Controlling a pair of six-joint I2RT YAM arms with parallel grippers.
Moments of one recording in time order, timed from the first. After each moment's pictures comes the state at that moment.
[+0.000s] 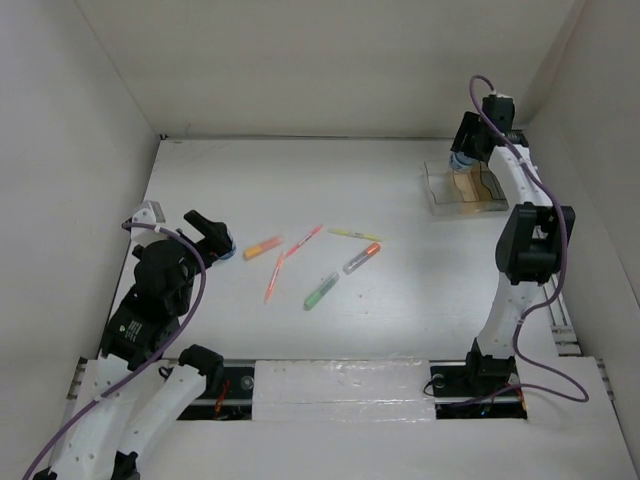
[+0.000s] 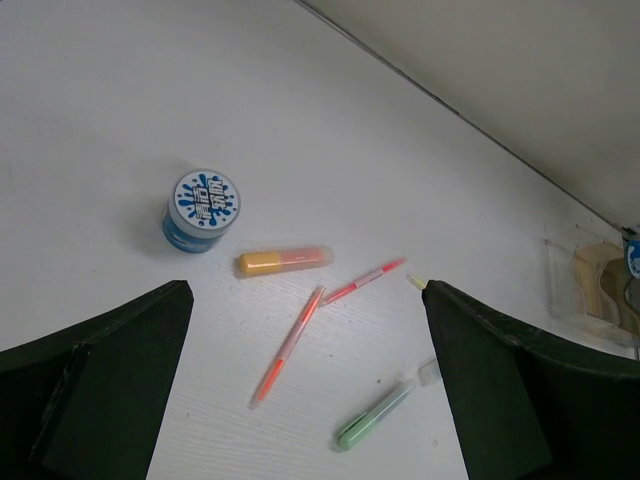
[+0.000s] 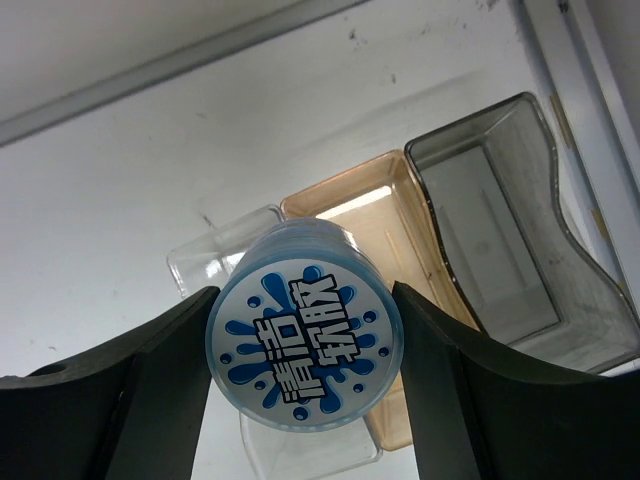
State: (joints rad) left arm -0.40 0.55 0.92 -0.71 -0.48 -0.67; right arm -0.05 2.06 1.90 -0.51 0.17 0.24
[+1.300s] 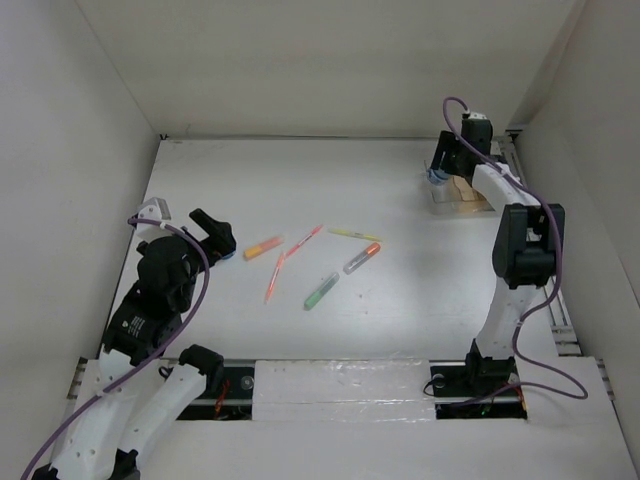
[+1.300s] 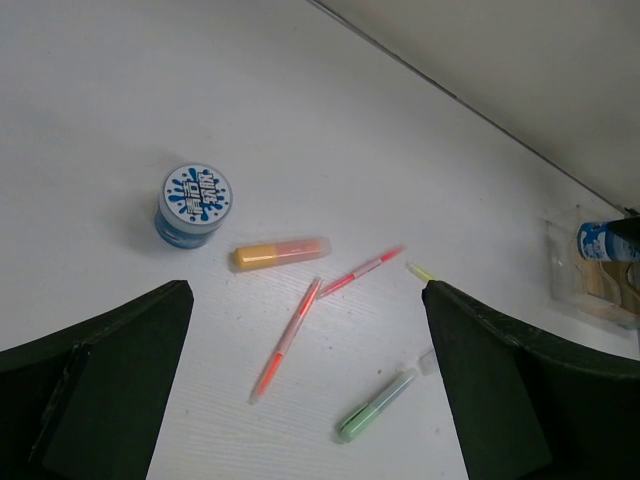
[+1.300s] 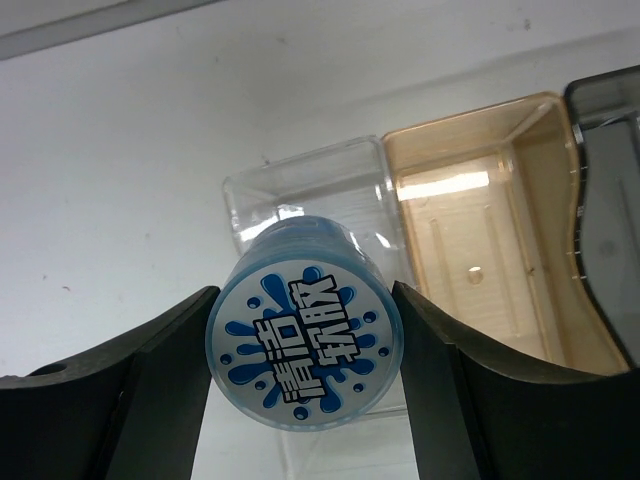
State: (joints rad) left arm -0.40 0.57 0.92 -0.70 -0.44 -0.65; right arm 0.01 2.00 1.60 -0.22 0.07 0.22
